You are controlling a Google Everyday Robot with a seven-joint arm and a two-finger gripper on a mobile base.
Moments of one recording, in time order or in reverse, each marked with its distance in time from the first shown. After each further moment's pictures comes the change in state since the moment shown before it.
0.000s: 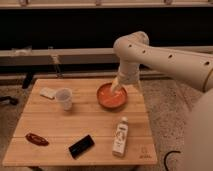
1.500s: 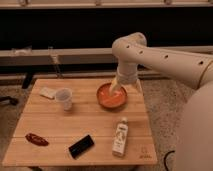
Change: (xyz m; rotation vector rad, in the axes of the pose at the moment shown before) arm -0.009 0.004 0.009 0.005 0.001 -0.019
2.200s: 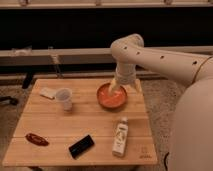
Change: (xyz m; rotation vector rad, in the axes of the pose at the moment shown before) arm -0.008 0.004 0.011 0.007 0.005 -0.022
